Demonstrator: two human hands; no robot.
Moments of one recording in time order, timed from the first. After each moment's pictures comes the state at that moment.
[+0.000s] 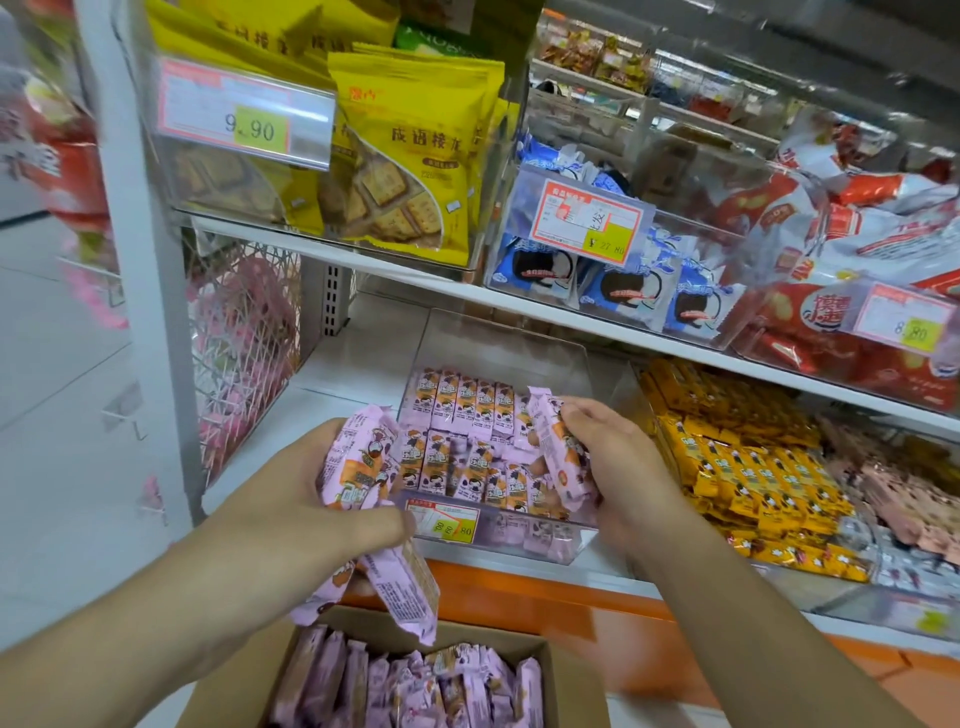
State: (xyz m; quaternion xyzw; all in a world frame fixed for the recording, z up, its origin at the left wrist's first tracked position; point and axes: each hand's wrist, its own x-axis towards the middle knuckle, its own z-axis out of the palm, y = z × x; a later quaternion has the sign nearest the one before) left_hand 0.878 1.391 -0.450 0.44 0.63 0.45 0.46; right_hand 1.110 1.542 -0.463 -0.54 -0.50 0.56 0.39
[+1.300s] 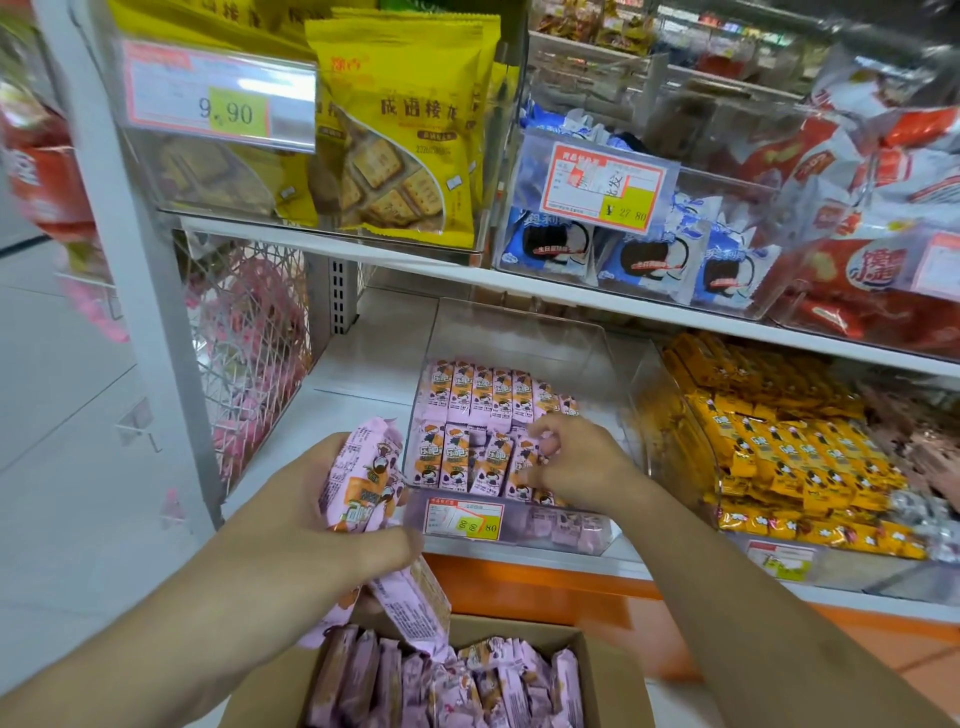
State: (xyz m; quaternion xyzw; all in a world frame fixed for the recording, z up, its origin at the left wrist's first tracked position) left_hand 0.875 1.388 -0.449 0.42 0.65 0.43 0.46; right_hand 1.093 1.597 -0.524 -0.60 -0.74 0.28 0.11
